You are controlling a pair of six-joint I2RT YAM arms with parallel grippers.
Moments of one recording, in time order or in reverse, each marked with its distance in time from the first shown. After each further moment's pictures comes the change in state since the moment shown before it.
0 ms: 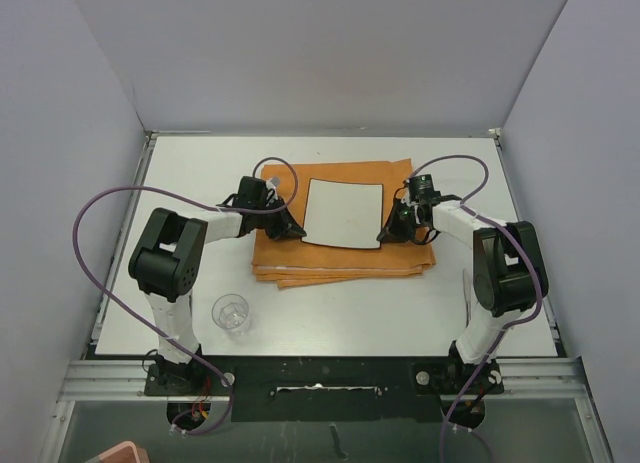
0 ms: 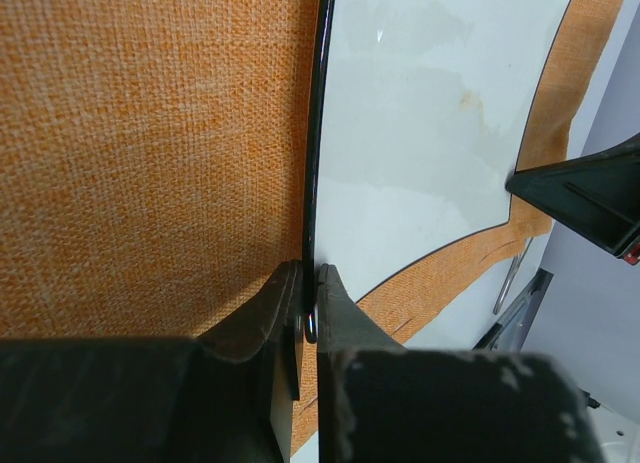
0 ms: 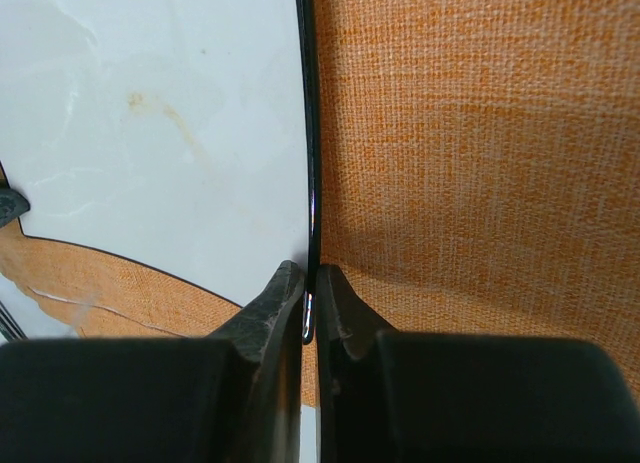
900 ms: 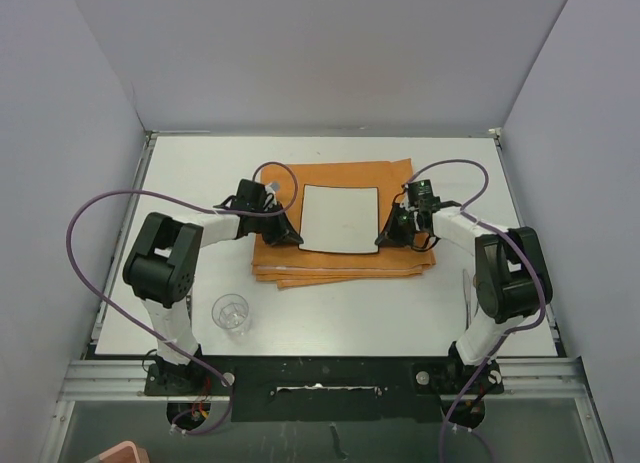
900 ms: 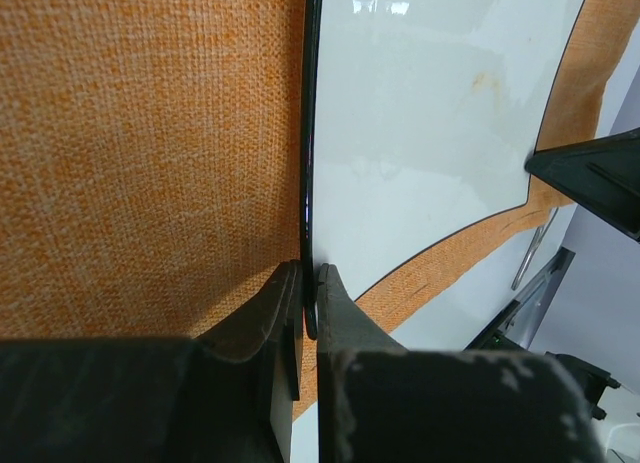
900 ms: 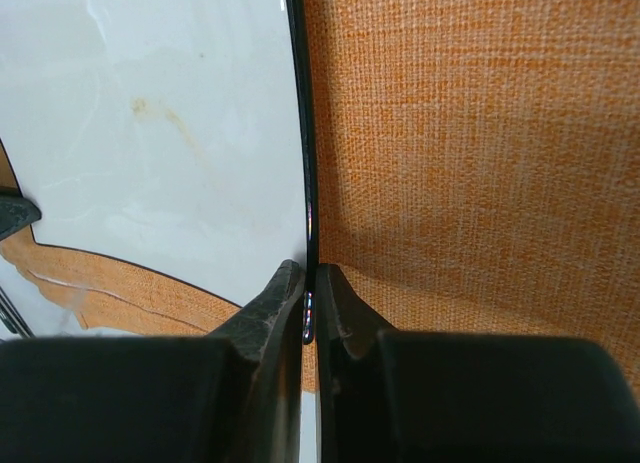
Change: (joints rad) left arm -0.003 -0.053 -0.026 -0.100 0.000 0.054; right arm 0.018 -0.046 -0.064 0.037 -0.006 0.014
